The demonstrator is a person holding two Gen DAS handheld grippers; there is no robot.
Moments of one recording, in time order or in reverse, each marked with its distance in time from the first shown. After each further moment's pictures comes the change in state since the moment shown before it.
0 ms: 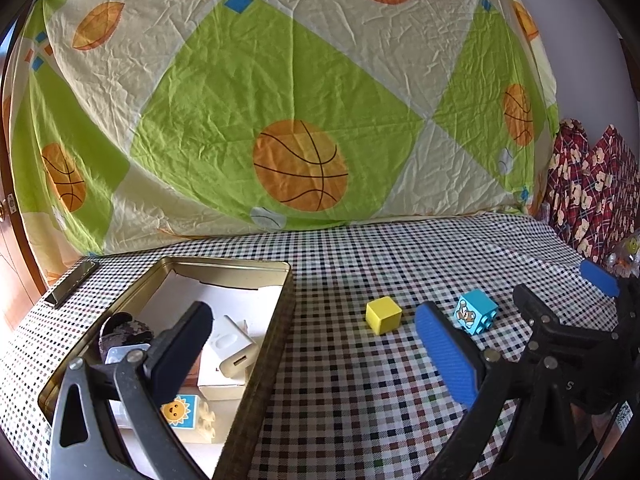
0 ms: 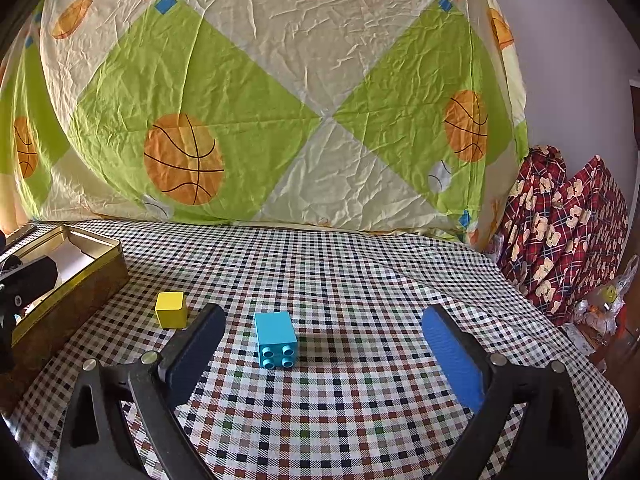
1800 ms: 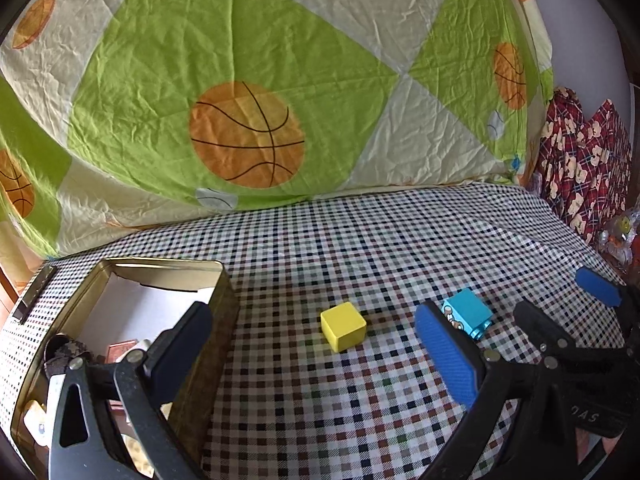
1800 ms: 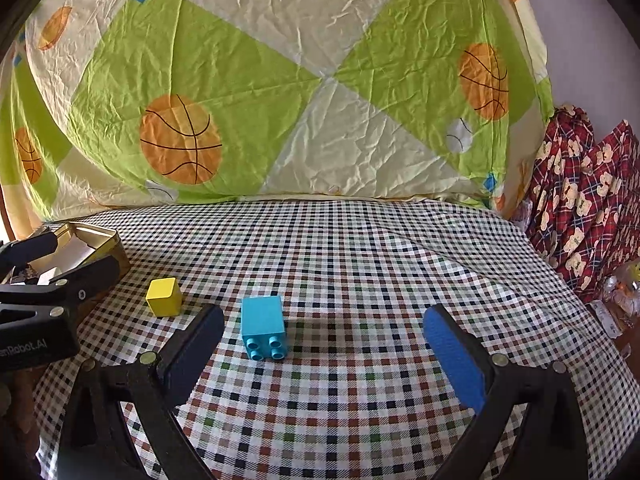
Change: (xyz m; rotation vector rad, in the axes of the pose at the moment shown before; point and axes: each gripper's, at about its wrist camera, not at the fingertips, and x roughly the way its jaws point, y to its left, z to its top) left arm 0.070 -0.042 0.020 0.049 0.158 -0.083; right arm 0.040 -0.036 -0.001 0.088 0.137 0.130
